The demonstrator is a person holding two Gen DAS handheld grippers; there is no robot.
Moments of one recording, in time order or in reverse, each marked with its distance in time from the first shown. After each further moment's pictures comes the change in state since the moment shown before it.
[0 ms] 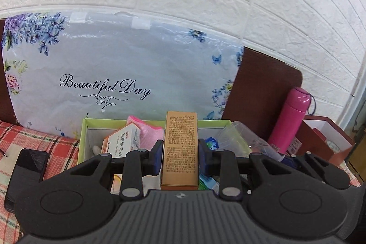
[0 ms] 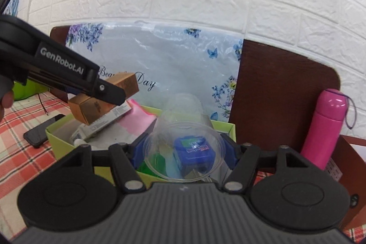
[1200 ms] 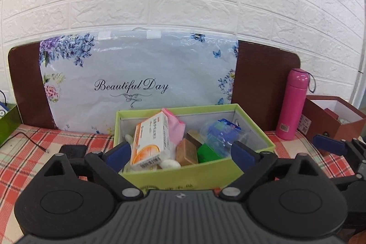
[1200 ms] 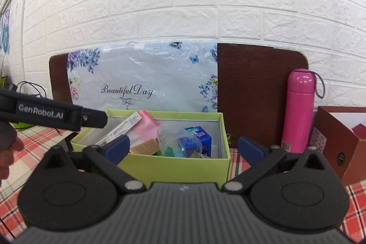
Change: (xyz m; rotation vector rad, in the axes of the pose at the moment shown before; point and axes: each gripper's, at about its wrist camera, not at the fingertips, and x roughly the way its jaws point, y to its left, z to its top) left arm -0.079 -0.030 -0.048 0.110 -0.062 0.145; right arm -0.106 0.005 -0.017 0.177 -0.060 -0.034
